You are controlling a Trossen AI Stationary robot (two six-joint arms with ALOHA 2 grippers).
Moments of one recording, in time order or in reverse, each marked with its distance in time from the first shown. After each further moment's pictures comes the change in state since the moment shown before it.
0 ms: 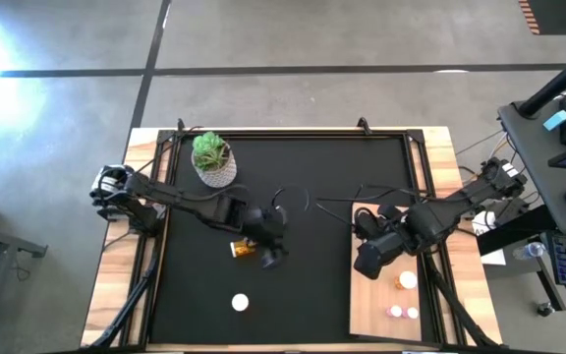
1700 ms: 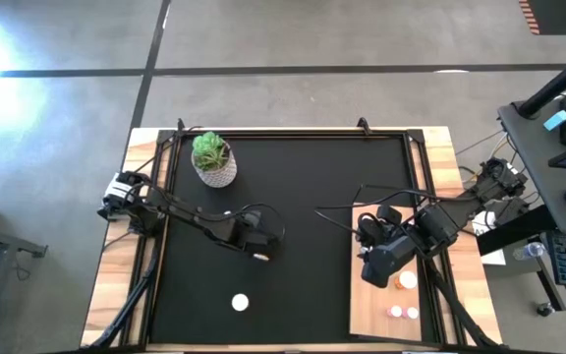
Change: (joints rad) left arm -0.057 0.128 -0.214 0.020 -0.285 -1.072; right arm 0.063 0.000 0.102 -0.003 0.017 -0.088
